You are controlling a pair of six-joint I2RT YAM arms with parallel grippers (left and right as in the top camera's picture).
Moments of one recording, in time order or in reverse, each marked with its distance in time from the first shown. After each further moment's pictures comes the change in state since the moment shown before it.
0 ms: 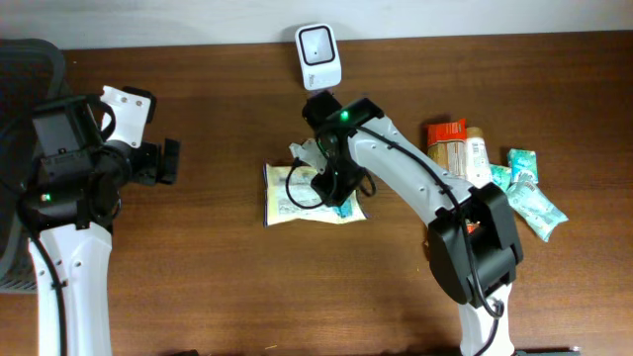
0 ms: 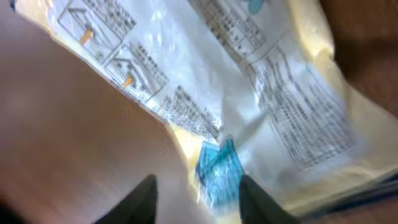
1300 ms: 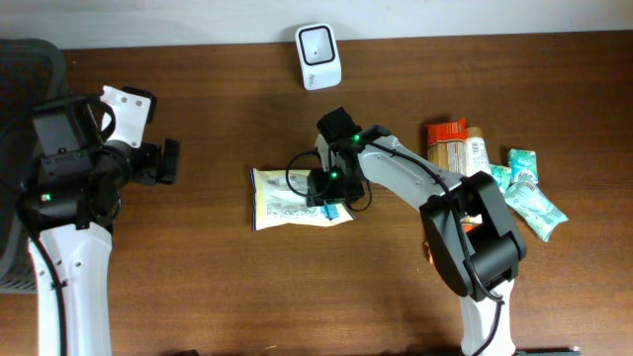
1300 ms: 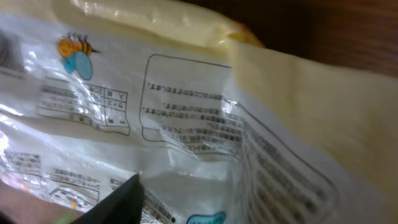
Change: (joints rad) left arm 0.000 0.000 0.000 0.000 0.000 0.000; right arm -0.054 0.018 -0.254 0.418 -0.212 0.622
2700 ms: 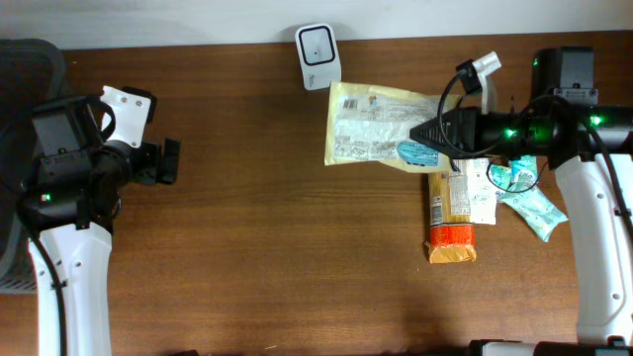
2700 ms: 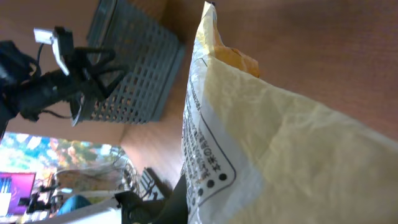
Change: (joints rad) left arm 0.000 0.000 0.000 0.000 0.000 0.000; right arm -0.571 -0.620 0.121 -0.434 -0.616 -0.352
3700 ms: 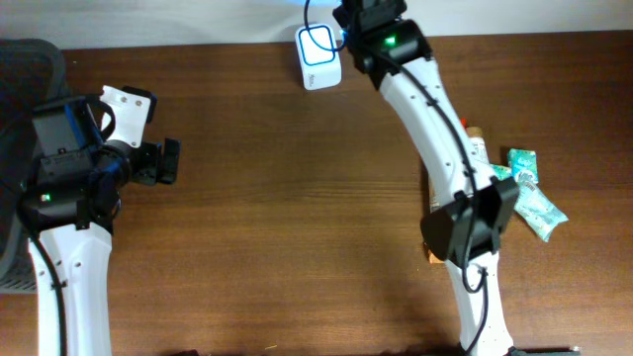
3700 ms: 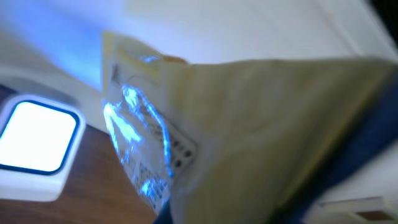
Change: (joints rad) left arm 0.000 0.000 0.000 0.000 0.000 0.000; right arm 0.472 0.845 0.900 0.547 1.551 -0.463
